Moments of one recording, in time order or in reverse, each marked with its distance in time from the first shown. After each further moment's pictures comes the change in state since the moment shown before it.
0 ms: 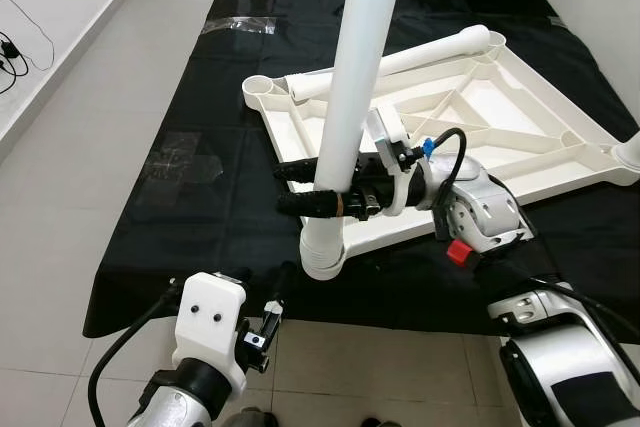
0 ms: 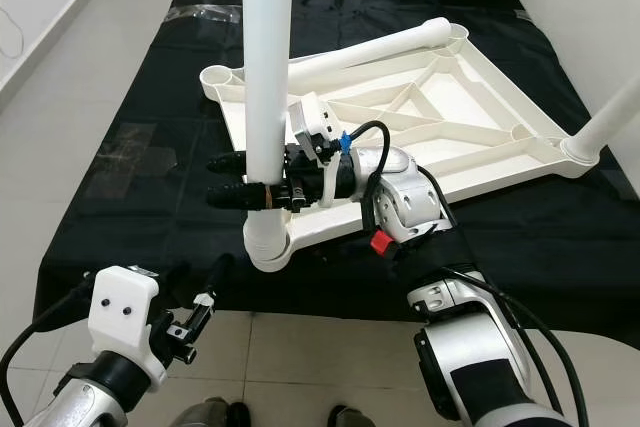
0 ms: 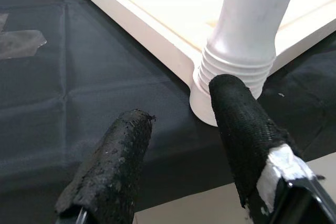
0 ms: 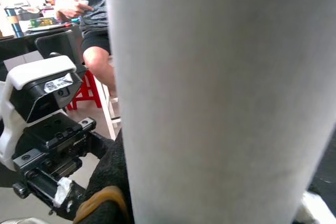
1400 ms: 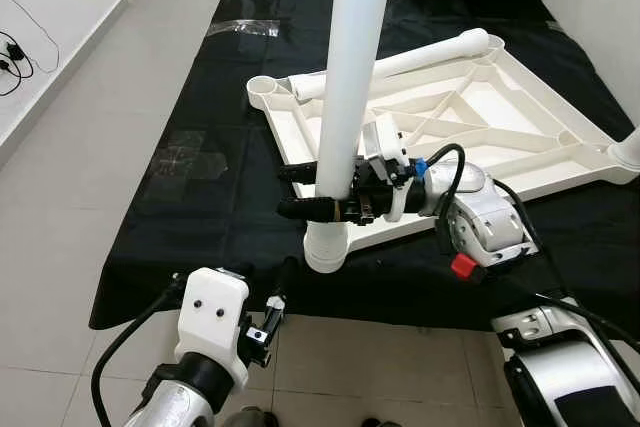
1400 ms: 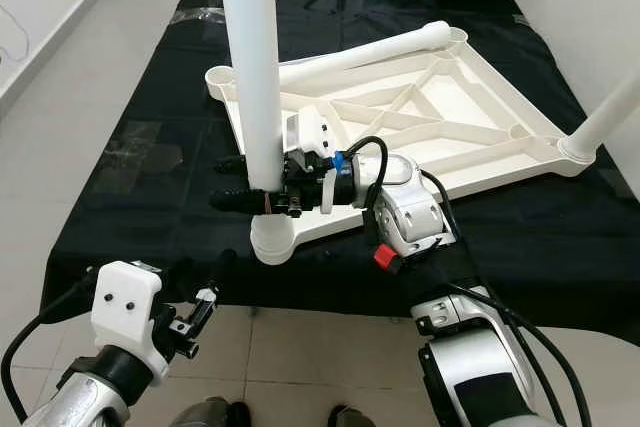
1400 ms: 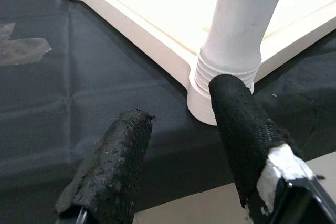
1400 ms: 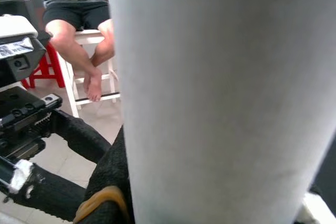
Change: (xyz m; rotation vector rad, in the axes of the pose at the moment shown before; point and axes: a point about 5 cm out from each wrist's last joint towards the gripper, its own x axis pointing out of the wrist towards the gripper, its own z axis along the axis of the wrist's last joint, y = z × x) left arm 0.003 0.000 0.002 0.011 -0.014 -0.007; right arm -0.001 0.003 -0.005 -0.117 0.081 -0.168
